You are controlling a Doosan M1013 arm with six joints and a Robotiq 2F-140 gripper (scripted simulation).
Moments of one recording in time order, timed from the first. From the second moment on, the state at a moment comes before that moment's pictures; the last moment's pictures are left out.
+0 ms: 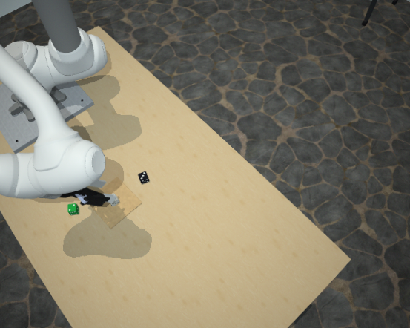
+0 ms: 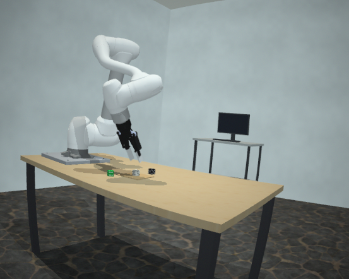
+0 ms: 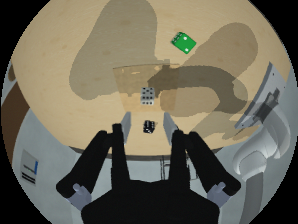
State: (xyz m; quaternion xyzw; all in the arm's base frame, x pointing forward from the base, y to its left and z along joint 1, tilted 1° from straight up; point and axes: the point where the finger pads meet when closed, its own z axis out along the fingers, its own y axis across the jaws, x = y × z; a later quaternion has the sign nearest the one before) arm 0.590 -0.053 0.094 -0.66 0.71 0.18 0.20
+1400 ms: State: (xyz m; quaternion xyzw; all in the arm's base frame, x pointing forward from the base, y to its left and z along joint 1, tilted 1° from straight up) arm 0.591 -0.037 0.099 -0.68 0.73 0.00 0.00
